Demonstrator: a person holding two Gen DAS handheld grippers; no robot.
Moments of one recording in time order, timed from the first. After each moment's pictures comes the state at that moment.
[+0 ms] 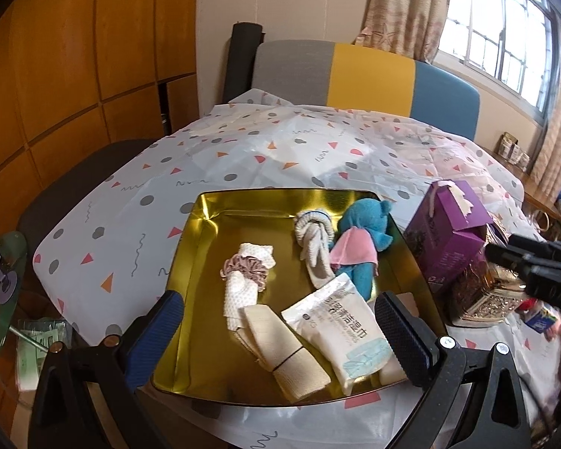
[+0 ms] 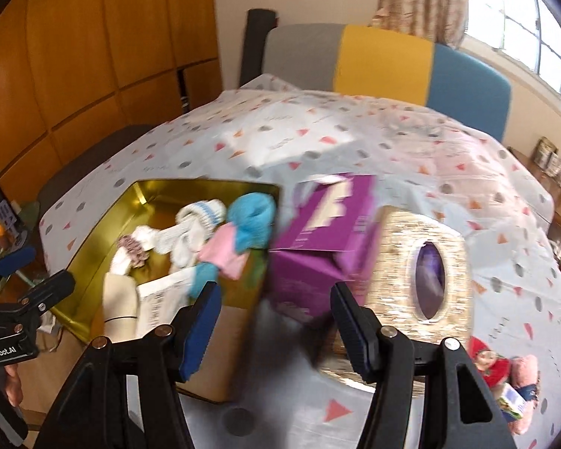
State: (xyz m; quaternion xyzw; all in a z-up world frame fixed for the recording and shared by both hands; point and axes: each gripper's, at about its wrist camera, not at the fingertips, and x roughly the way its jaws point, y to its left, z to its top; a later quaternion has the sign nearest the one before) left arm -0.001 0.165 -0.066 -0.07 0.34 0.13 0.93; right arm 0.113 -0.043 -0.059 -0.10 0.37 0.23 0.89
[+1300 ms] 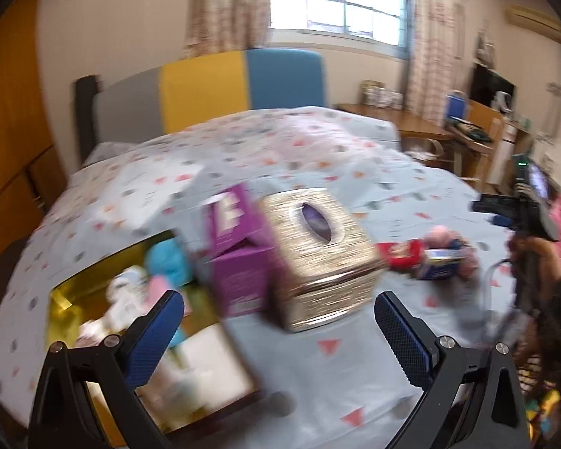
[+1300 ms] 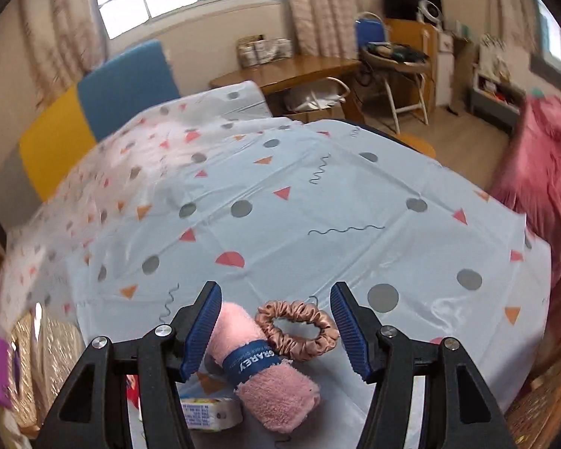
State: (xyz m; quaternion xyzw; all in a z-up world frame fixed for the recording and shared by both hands) left arm 0.045 -0.020 -0.025 0.05 0.34 -0.12 0.93; right arm 0.140 -0.426 -0.093 0.20 0.37 -0.20 0.89
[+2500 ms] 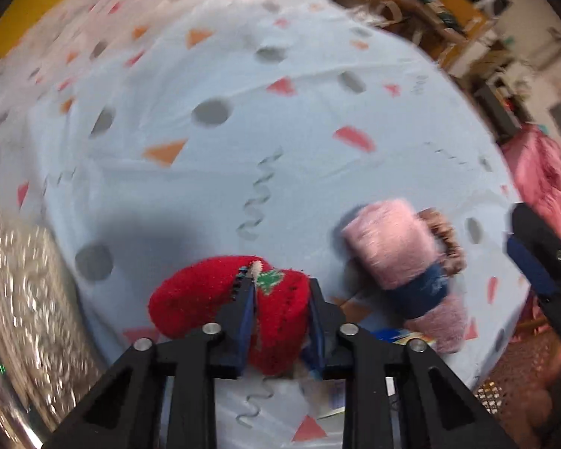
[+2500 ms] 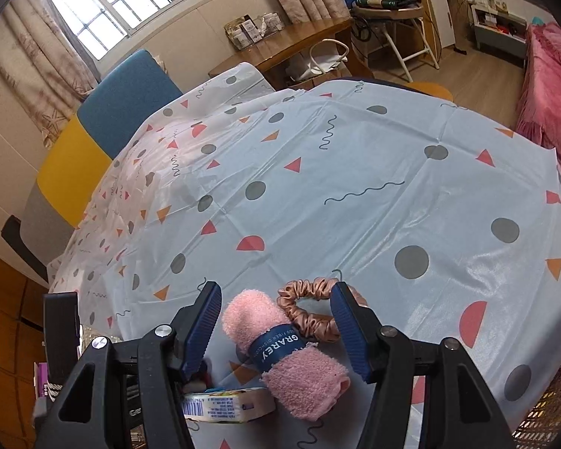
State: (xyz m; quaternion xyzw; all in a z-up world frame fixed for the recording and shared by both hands) left arm 0.243 -0.264 -0.149 0.07 0.59 -0.24 0.77; right arm 0.137 -0.445 -0.106 0.32 0.37 -0.13 0.86
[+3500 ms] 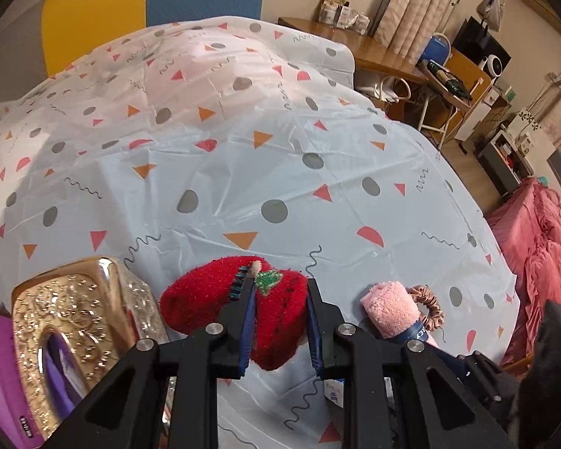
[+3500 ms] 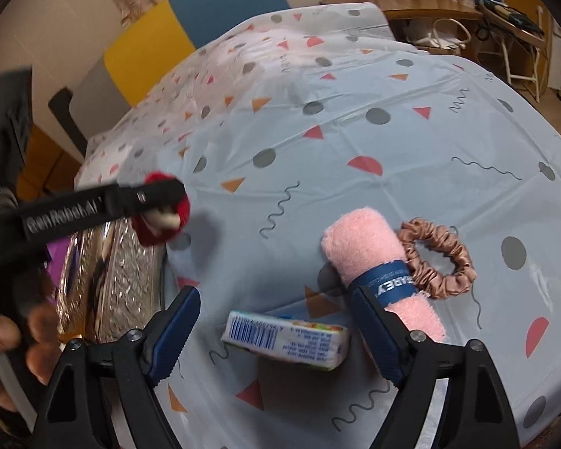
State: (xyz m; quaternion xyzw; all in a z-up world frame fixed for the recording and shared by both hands) left arm 0.243 -0.207 -0.072 0.02 0.51 -0.20 0.84; right arm 0.162 -0.354 -0.122 0.17 0.49 0.04 0.85
